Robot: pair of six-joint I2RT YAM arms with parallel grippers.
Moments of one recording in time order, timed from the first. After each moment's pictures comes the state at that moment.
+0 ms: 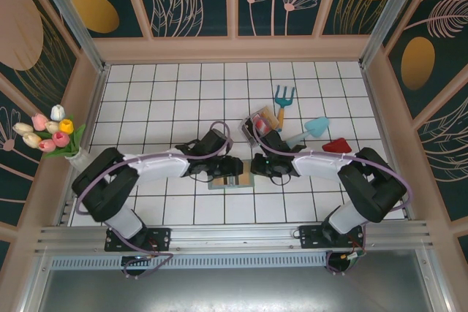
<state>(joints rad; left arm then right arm) -0.82 1.59 0.80 -0.16 0.31 -0.85 0.74 1.53 0.68 -0.23 -0.13 0.81</state>
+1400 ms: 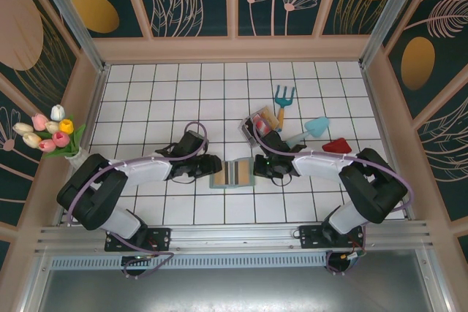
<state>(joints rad) -0.65 1.51 0.61 -0.08 0.31 -0.86 0.74 1.52 0.68 -0.27 -0.14 0.81</state>
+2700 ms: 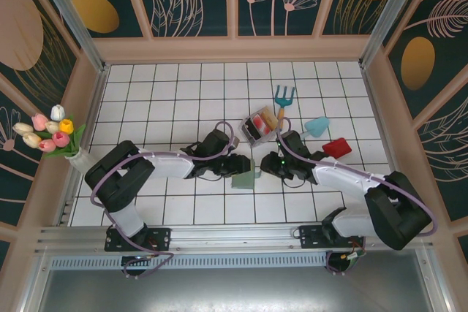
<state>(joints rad) -0.81 1.73 0.76 0.17 0.46 -0.97 0.63 1.28 0.54 -0.23 -0.22 0.87</state>
